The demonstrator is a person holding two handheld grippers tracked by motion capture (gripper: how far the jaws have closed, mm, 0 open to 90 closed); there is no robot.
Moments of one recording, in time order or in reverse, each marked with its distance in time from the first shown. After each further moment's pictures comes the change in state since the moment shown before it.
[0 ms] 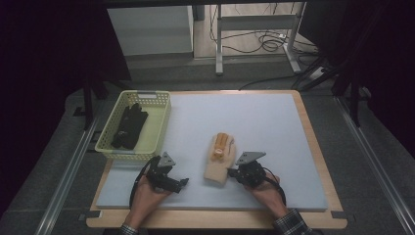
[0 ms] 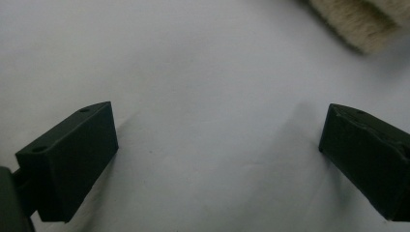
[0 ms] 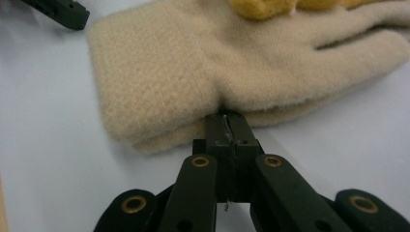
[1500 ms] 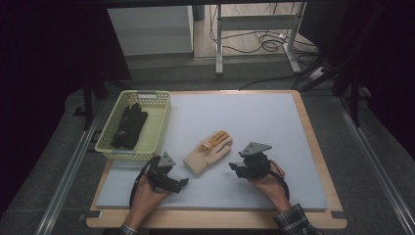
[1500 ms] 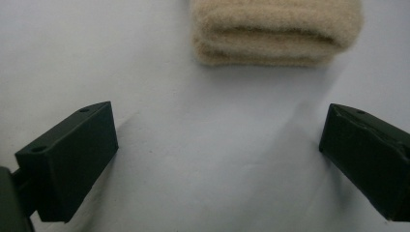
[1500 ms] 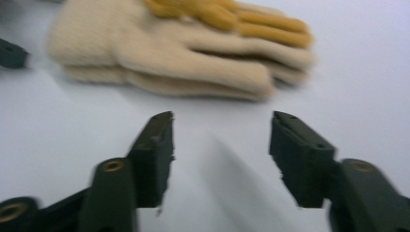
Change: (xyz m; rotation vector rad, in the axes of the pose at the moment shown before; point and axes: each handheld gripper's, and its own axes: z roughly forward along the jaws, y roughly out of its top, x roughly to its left) left arm 0.000 0.000 0.000 0.004 0.001 0.002; right arm -0.019 0.014 -0.017 -0.049 -0.170 0.010
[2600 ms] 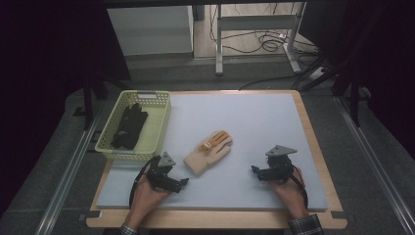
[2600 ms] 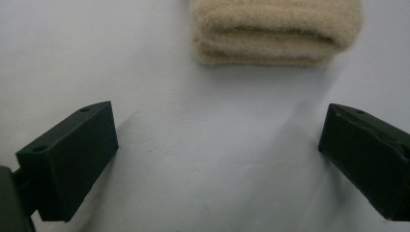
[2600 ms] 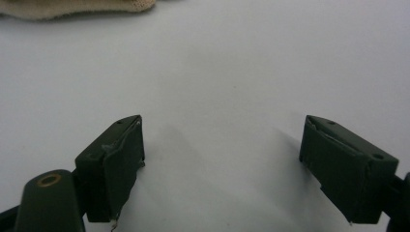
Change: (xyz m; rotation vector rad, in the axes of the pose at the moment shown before) left arm 0.000 0.001 0.000 0.001 -0.004 -0.006; right arm -0.047 -0.054 -0.019 0.050 -0.119 0.138
